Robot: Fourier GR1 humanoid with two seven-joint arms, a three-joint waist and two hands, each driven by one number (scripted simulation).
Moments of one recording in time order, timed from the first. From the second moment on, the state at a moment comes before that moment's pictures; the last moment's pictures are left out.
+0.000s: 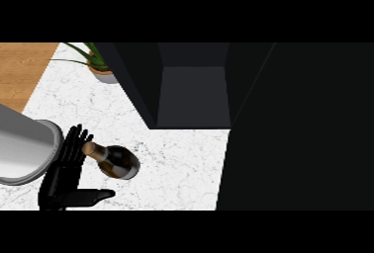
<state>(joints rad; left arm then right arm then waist) 0.09 0.14 0.09 -1.36 0.24 -0.18 -0.35 -0.15 -0.06 0.11 -2.47 -0.08 0.04 0.63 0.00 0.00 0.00</state>
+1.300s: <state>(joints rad) -0.21 0.12 0.16 -0.53 0.18 -0.38 -0.81 -0.15 -0.04 0.11 -2.46 -0.08 0.06 0.62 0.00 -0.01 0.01</state>
